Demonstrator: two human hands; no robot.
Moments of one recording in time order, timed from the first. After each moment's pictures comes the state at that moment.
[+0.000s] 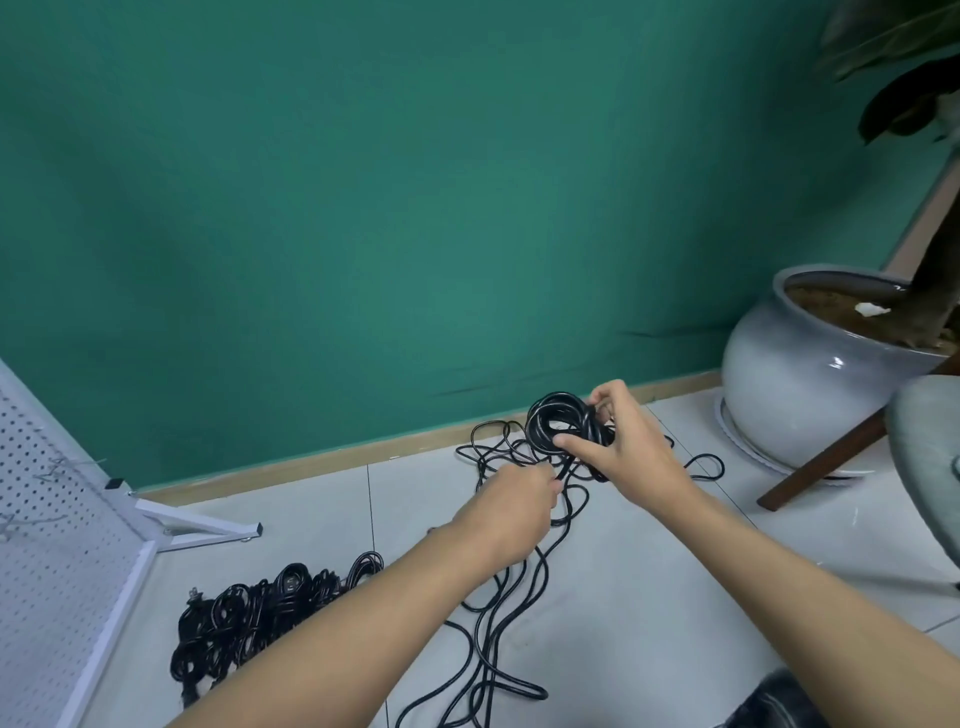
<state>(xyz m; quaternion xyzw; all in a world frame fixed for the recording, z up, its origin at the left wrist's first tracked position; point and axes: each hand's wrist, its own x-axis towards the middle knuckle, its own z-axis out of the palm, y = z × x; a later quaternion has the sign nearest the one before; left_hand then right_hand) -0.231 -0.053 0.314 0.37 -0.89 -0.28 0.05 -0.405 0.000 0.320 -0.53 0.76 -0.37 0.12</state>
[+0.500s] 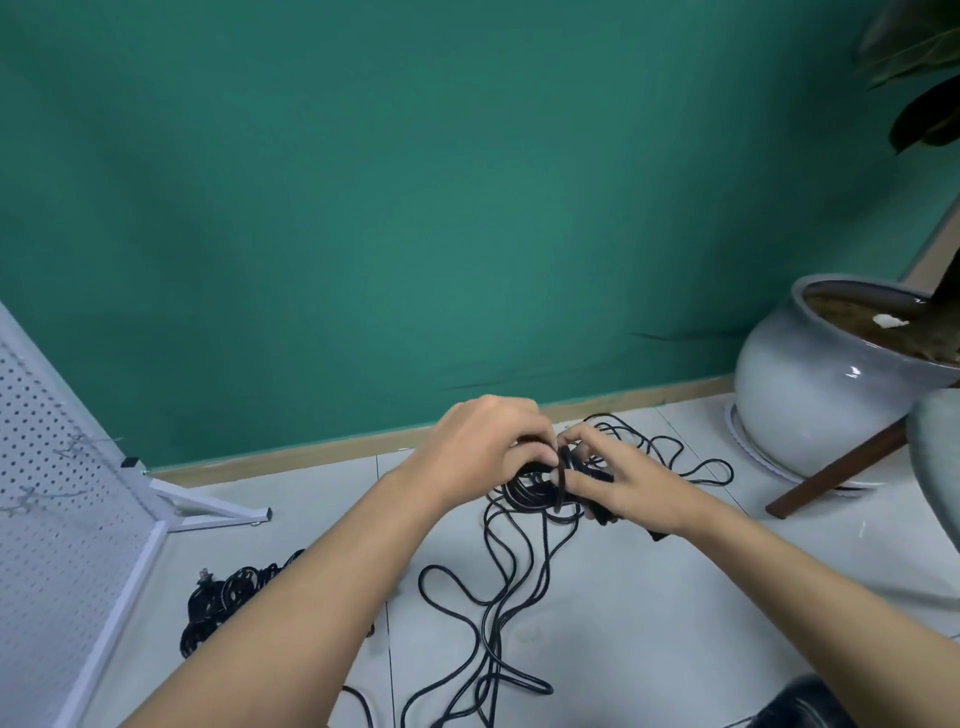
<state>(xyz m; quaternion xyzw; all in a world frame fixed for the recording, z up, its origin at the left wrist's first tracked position) -0.183 -0.091 0.363 0.21 -0.95 -0.16 0.19 -0.388 0.008 0.317 -0.63 0.62 -0.32 0.34</state>
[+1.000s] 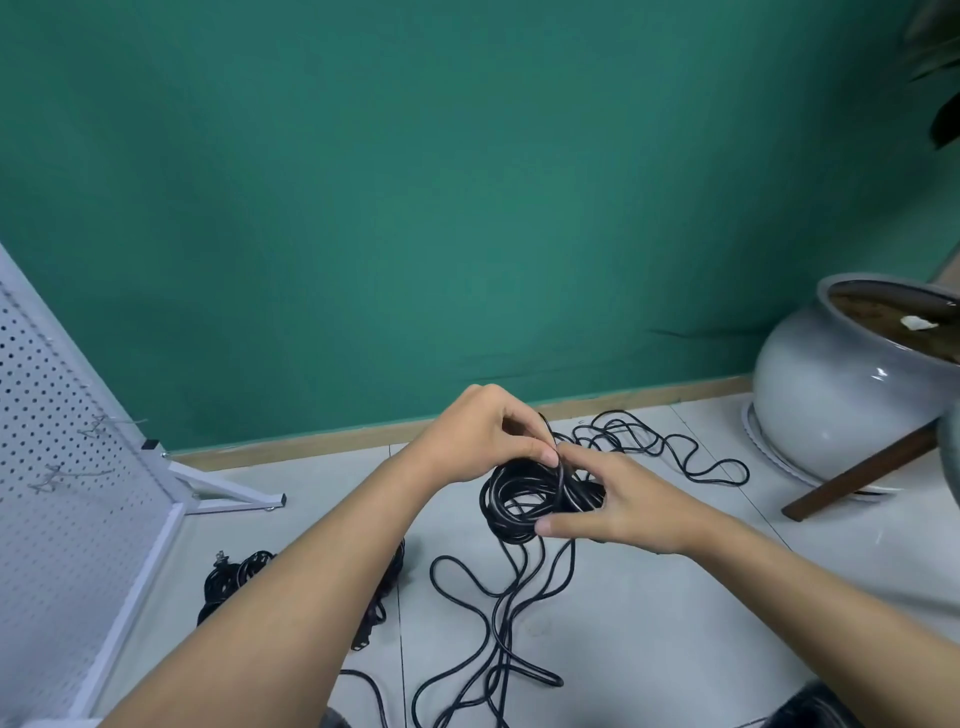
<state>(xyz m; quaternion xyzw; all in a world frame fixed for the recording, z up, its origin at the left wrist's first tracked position) -0.166 -0.107 0.358 0.25 -0.86 -0.40 0.18 -0.347 0.016 0.334 -0.68 0.60 -0.25 0.34</state>
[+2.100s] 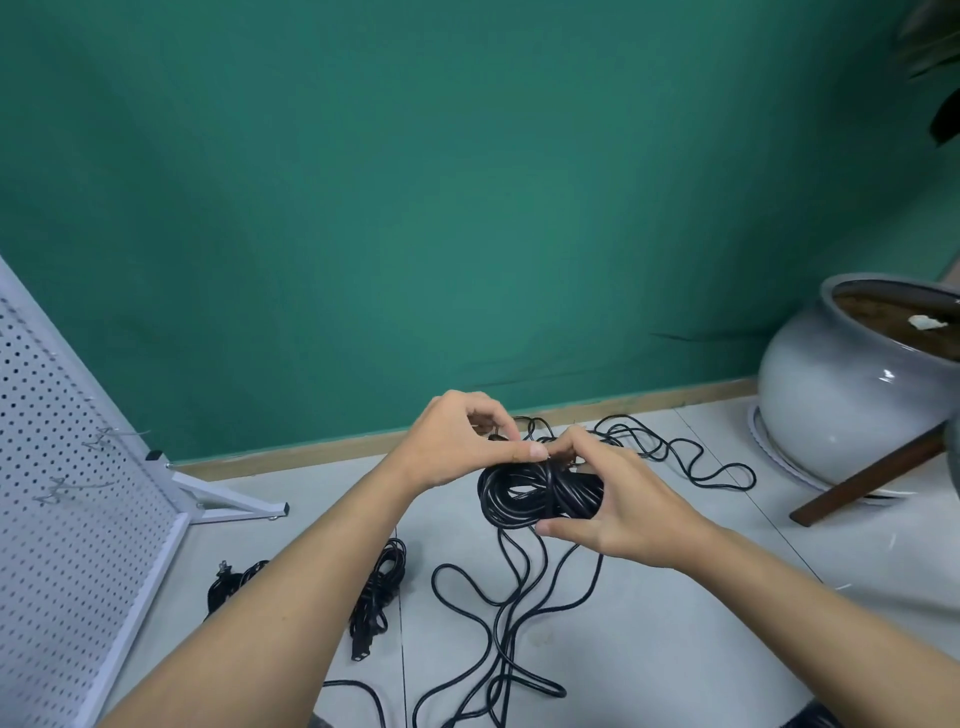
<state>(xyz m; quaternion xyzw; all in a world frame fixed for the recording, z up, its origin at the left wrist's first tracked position) -0.159 -0.117 0.345 0.32 -0.80 -0.45 0.25 -0.350 0.019 0.331 -0.70 0.61 -0.30 0.21</state>
